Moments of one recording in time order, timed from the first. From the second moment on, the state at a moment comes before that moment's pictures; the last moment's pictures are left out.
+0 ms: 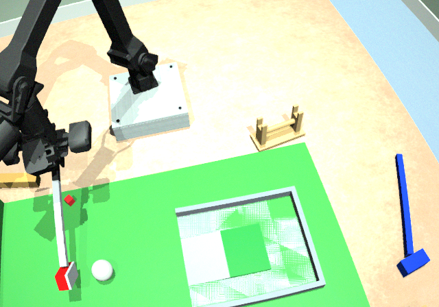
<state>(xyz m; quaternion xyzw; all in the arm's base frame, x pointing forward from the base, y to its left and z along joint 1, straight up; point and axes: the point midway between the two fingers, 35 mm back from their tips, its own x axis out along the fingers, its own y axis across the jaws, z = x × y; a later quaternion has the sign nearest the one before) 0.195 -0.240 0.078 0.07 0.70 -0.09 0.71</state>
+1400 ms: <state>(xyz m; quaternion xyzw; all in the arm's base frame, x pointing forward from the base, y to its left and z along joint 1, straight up) 0.212 -0.201 0.066 0.08 0.70 -0.09 0.71</state>
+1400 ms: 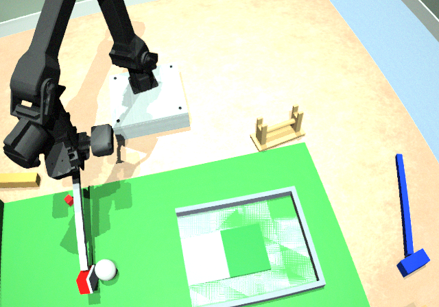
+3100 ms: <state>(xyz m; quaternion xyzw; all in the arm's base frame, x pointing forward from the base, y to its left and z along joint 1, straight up) 0.218 -0.134 0.115 0.07 0.70 -0.08 0.71</state>
